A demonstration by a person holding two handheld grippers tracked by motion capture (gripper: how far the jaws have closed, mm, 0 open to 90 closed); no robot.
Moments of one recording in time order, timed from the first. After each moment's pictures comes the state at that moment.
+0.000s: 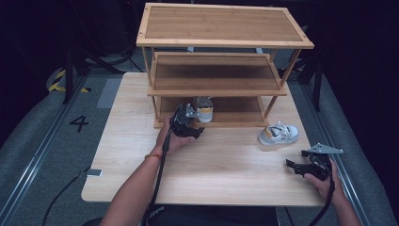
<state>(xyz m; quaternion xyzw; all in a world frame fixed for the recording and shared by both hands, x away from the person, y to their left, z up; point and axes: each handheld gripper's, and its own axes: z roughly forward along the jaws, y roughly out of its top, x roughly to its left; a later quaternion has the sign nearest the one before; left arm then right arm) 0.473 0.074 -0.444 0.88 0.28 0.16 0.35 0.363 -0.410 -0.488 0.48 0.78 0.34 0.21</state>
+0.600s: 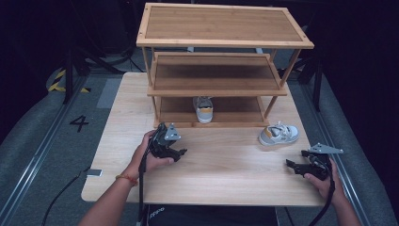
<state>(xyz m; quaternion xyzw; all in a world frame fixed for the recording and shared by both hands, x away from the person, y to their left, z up) 0.398 0.134 -0.442 0.90 0.24 0.17 0.32 0.363 -0.410 -0.488 0.48 0.78 0.35 0.21</state>
